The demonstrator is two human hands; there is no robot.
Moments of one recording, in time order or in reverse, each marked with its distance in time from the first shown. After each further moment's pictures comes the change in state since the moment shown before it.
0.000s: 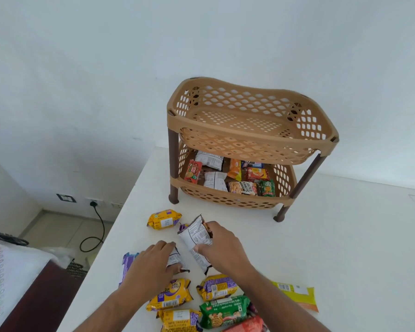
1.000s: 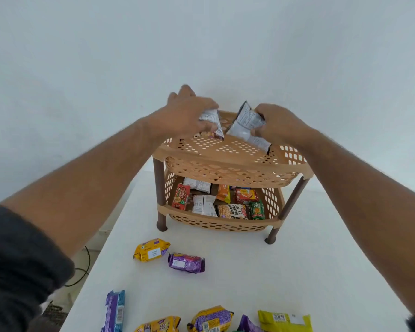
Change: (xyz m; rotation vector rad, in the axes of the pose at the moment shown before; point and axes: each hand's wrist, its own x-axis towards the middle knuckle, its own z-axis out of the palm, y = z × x) left_hand 0.217 0.140 -0.309 0.058 0.301 0.472; right_hand 0.098 -0.088 -0.315 -0.465 0.401 -0.162
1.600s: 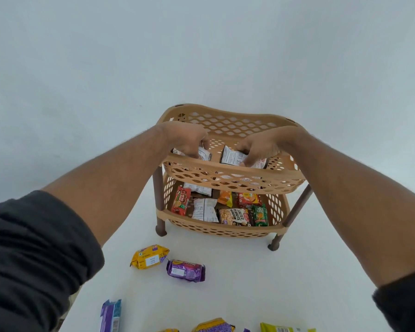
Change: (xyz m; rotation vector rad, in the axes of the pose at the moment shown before) left_hand 0.032 -0.020 0.047 0.146 -0.541 -0.122; right_hand 0.042 0.001 0.041 0.052 -0.799 -0.095
